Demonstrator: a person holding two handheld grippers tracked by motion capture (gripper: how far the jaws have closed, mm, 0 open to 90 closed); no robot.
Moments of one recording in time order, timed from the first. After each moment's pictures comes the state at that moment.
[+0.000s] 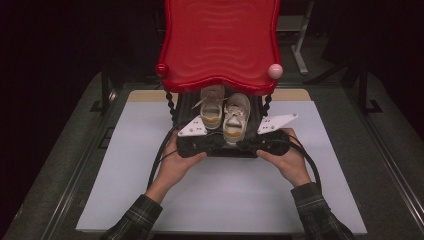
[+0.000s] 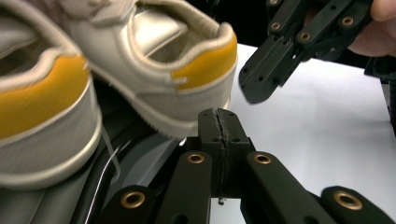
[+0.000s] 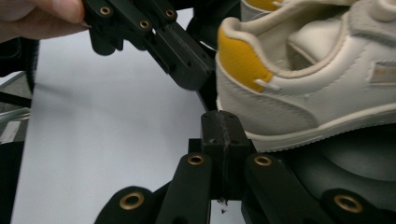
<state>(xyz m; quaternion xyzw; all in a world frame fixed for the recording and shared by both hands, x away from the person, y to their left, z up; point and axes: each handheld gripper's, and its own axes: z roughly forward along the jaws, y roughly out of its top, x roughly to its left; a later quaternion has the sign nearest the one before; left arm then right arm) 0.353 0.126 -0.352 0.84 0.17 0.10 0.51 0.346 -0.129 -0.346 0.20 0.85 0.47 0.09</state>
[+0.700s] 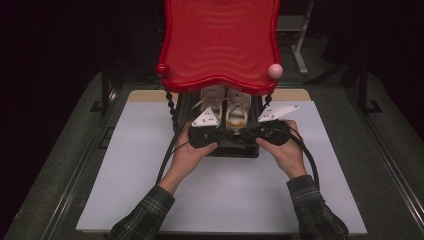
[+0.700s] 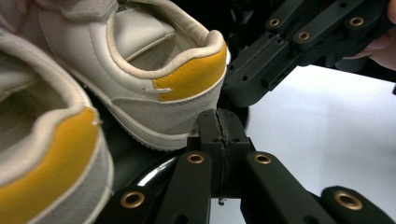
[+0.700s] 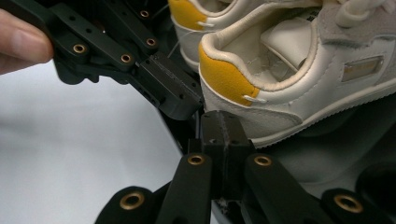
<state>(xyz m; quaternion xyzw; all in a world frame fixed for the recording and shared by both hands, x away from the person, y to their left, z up) 0.377 0.104 -0.351 0.83 0.19 0.11 0.51 0.366 -0.131 -0.338 0.26 0.84 0.46 0.14</state>
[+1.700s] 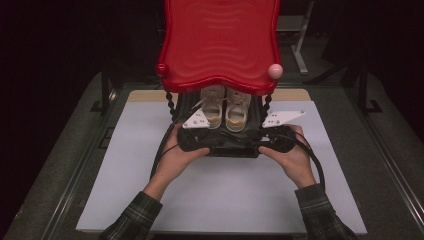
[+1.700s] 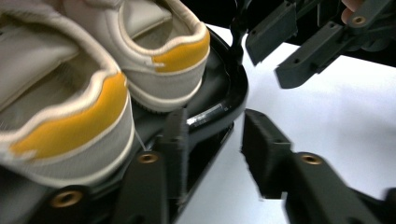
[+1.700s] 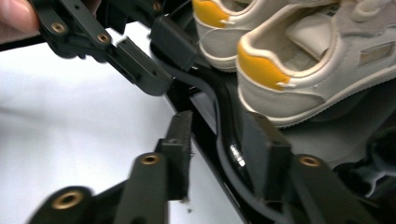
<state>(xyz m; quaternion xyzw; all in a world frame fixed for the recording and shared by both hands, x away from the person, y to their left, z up) 0.355 0.130 -0.335 0.85 0.20 0.12 0.48 0.341 -0.137 -0.331 0.26 0.84 0.46 0.13</state>
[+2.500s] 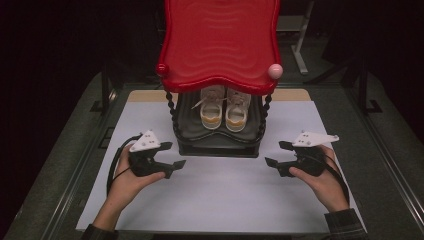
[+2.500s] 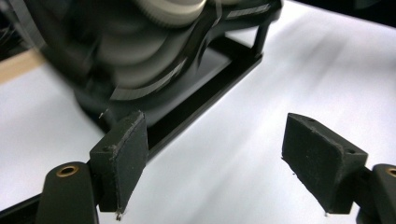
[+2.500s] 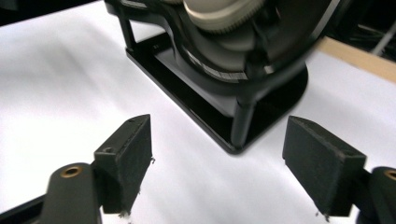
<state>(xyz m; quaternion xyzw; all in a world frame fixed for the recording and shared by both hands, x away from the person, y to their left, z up) 0.301 0.247 -0.356 0.83 0.29 0.15 0.45 0.299 -0.202 -0.366 0.34 0.81 0.45 0.17</state>
